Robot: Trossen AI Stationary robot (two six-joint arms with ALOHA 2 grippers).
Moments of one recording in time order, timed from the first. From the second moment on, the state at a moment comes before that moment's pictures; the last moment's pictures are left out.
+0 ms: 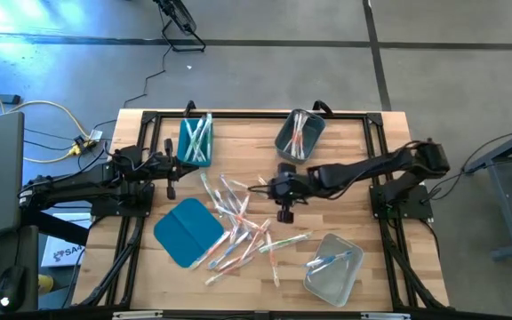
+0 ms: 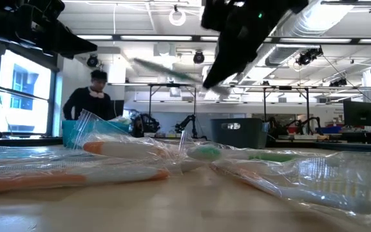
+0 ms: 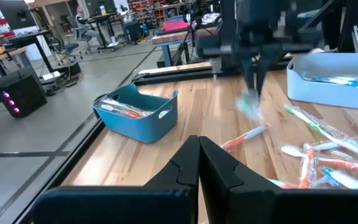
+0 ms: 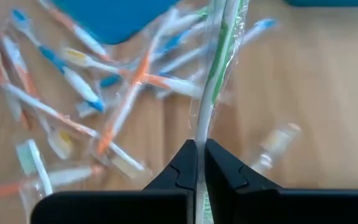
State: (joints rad) left arm 0.24 0.28 0.28 -0.08 0.06 0.20; right arm 0.10 1.63 1.12 -0.33 0.13 0.10
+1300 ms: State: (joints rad) left arm 0.24 0.37 0.28 0.12 -0.01 -0.07; right arm 0.00 1.50 1.12 -0.10 0.12 0.07
